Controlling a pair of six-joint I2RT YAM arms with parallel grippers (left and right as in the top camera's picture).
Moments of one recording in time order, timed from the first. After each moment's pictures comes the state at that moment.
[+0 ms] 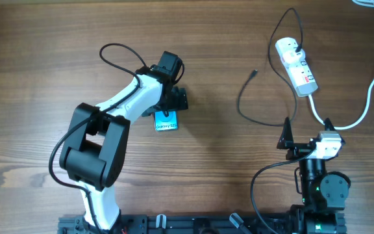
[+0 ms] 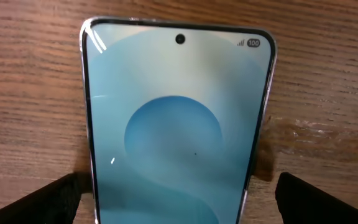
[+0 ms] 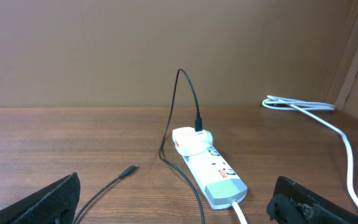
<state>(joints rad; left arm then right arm) -0.41 2.00 1.30 -0.73 -0.04 -0.55 -0.06 0.01 0.01 0.00 -0.03 -0.01</state>
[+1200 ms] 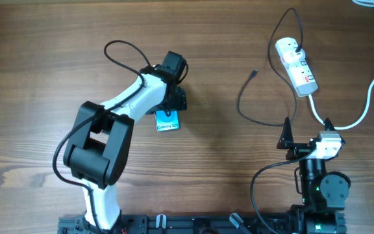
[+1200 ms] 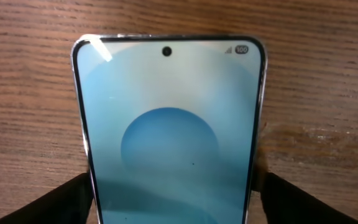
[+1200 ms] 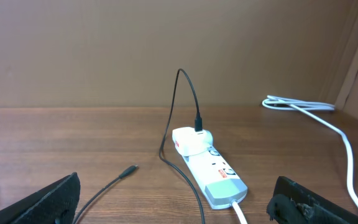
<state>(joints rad) -0.44 2.03 1.33 -0.75 -0.08 -0.54 -0.06 0.01 0.01 0.00 -0.03 -0.01</state>
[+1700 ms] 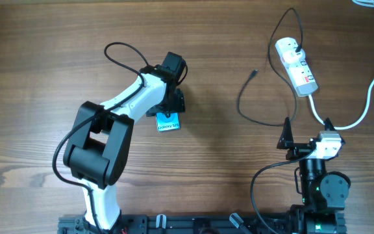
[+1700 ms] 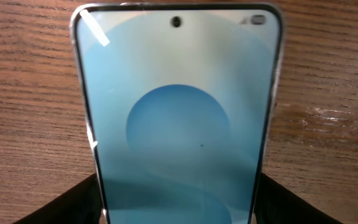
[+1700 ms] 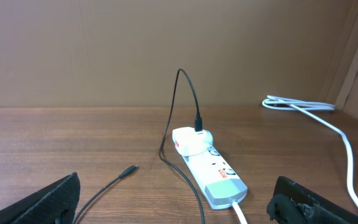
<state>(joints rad) -0.44 2.03 1.33 -0.79 -0.05 -0.55 -0.06 0.01 0.01 0.00 -0.03 -0.01</state>
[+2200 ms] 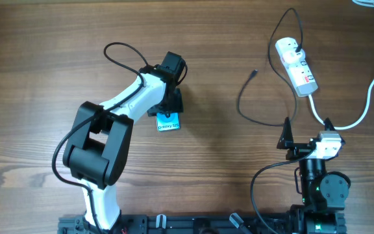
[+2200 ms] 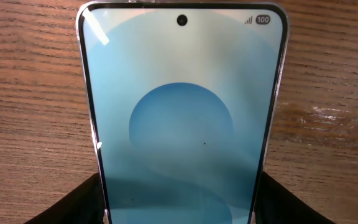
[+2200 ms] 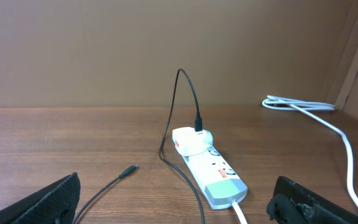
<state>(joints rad) -0.44 2.02 1.33 -0.79 -0.05 -0.55 -0.06 0.01 0.01 0.00 -0.03 -0.01</state>
